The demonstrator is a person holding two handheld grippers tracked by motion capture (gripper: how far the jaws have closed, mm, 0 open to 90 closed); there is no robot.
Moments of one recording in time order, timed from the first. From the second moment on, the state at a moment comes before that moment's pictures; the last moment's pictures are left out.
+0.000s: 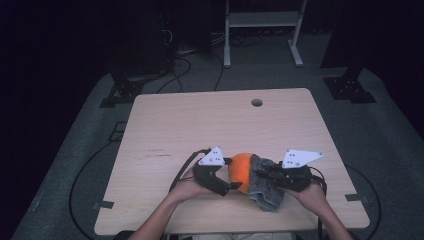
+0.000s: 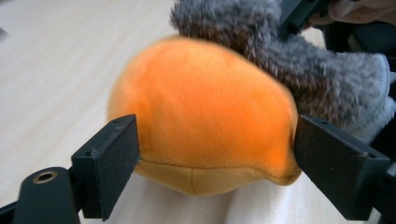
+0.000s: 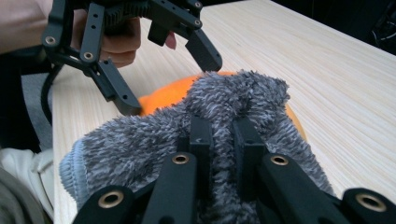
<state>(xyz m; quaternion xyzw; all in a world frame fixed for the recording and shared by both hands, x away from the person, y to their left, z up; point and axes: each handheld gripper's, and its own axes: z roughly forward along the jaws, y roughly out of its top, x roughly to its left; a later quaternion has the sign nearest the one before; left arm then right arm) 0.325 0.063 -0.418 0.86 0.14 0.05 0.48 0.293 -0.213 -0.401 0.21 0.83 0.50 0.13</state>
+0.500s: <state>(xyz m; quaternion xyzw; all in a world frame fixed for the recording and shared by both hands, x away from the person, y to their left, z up) 0.310 0.056 -0.411 0.87 0.10 0.09 0.48 0.291 -0.183 -0.386 0.15 0.85 0.49 0.10</state>
